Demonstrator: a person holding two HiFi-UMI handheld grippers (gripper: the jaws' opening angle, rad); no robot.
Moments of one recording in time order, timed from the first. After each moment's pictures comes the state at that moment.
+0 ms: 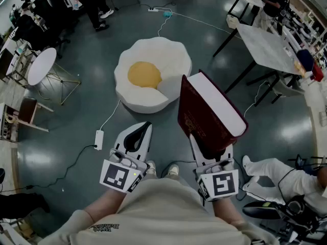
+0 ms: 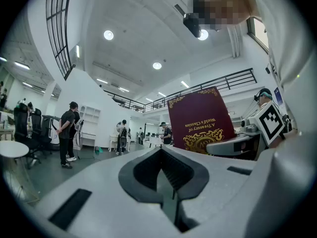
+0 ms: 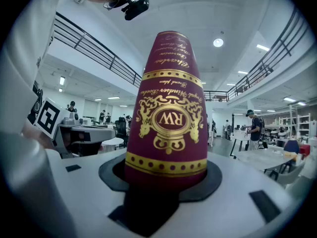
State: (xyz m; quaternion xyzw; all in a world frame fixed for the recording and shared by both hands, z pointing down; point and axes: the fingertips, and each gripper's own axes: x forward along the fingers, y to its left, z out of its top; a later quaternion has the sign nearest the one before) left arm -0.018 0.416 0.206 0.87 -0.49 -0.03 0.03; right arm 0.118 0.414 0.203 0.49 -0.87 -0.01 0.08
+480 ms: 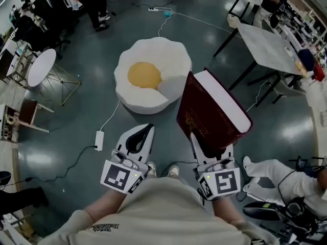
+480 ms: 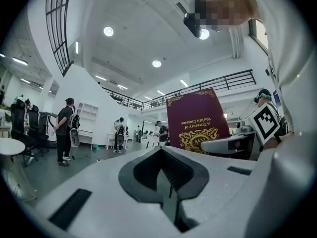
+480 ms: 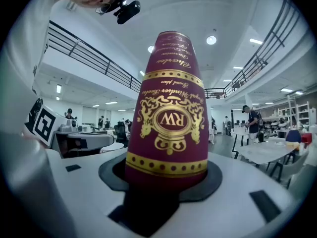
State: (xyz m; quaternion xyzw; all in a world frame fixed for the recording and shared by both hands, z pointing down) left arm -0.003 0.404 0.209 0.88 -0.48 -0.02 0.04; right arm 0.128 0.394 0.204 0.49 -0.87 0.02 0.06
